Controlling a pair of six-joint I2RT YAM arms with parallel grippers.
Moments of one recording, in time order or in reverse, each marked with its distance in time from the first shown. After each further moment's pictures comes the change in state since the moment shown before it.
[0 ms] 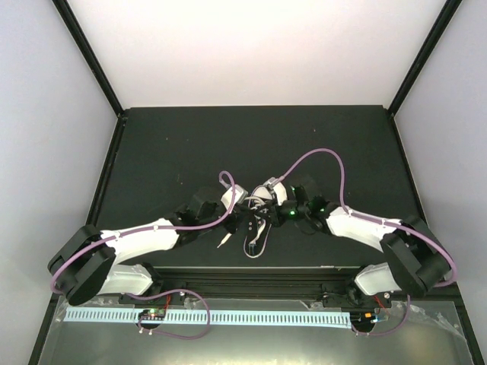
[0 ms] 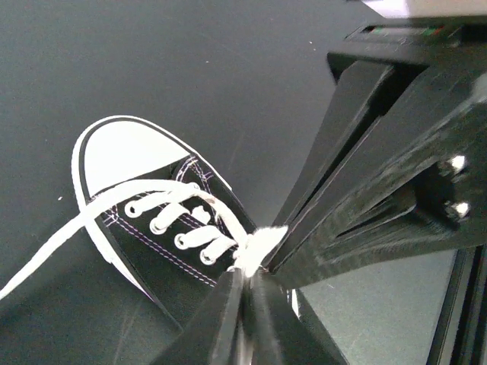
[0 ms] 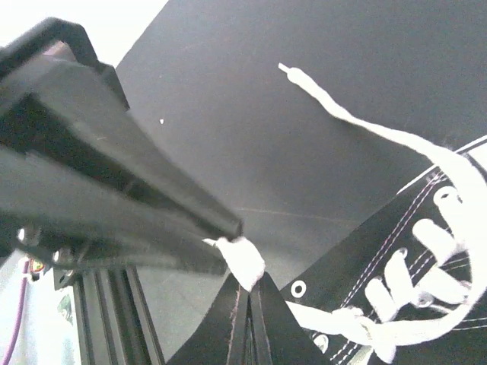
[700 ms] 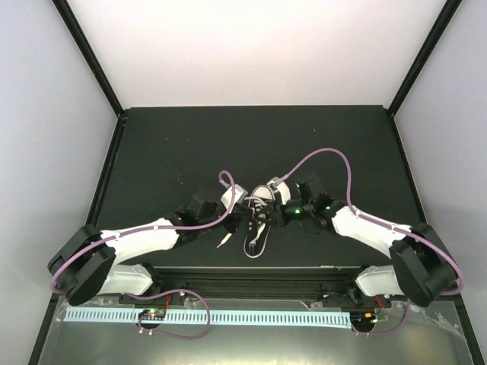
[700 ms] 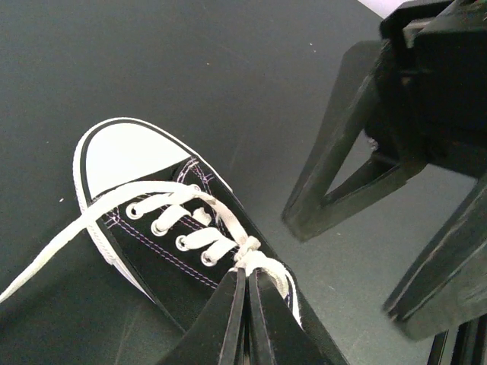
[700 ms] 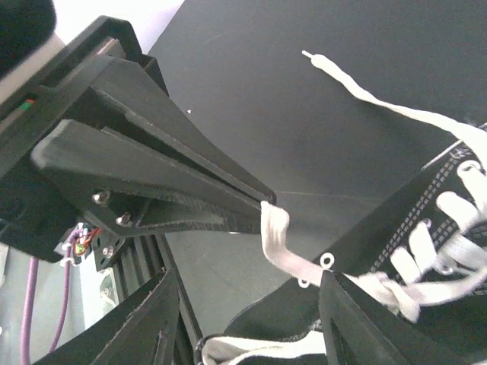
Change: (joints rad) left arm 0.000 0.000 0.000 0.003 0.001 0.002; right arm -0.049 -0.117 0.002 -0.135 -0.077 0.017
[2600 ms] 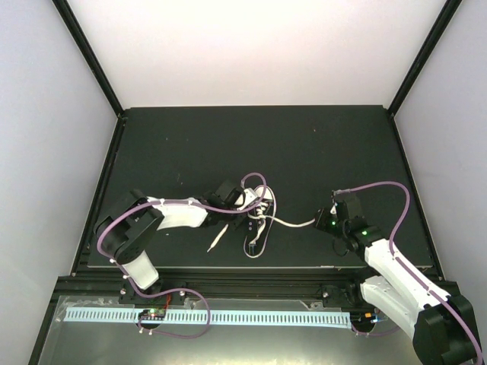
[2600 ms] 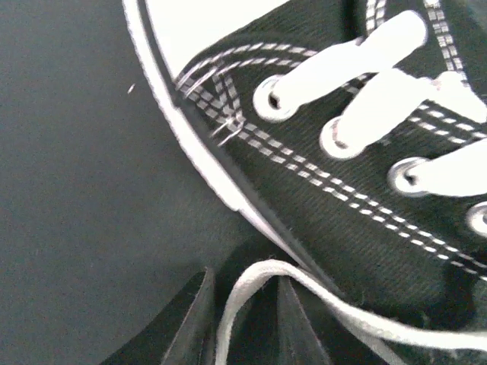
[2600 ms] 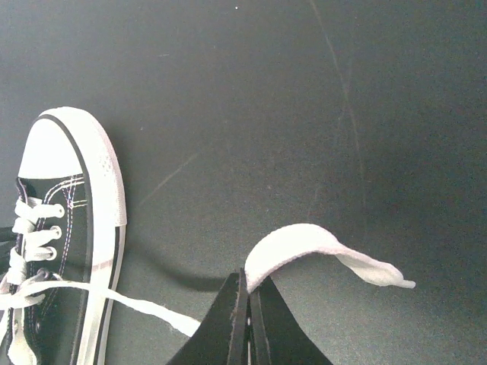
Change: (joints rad) left arm 0.019 0.398 0.243 -0.288 -0.236 0.285; right arm -0.257 -0.450 -0.249 -0.344 0.599 0.370
